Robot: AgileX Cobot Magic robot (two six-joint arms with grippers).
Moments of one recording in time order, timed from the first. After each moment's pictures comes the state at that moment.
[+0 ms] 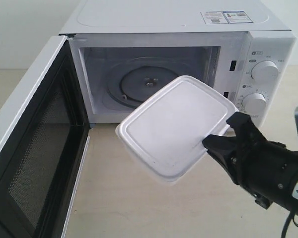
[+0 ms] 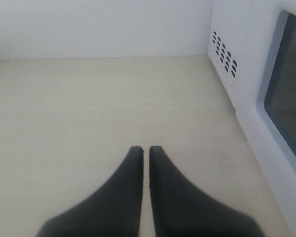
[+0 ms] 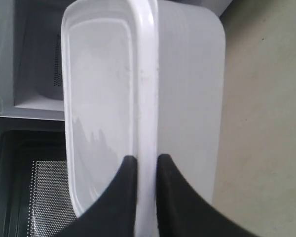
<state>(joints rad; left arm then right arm) 0.04 0.00 0.00 -0.03 0.34 0.04 0.69 1.30 -0.20 0.11 -0.68 1.23</state>
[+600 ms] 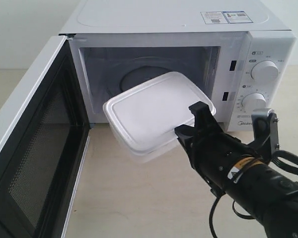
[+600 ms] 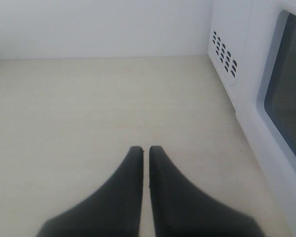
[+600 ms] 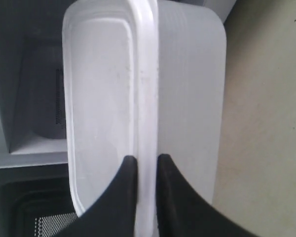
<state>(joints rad) 0.04 0.00 0.00 -0.03 0.34 0.04 0.89 1.63 -0.39 0.52 -0.89 1.21</state>
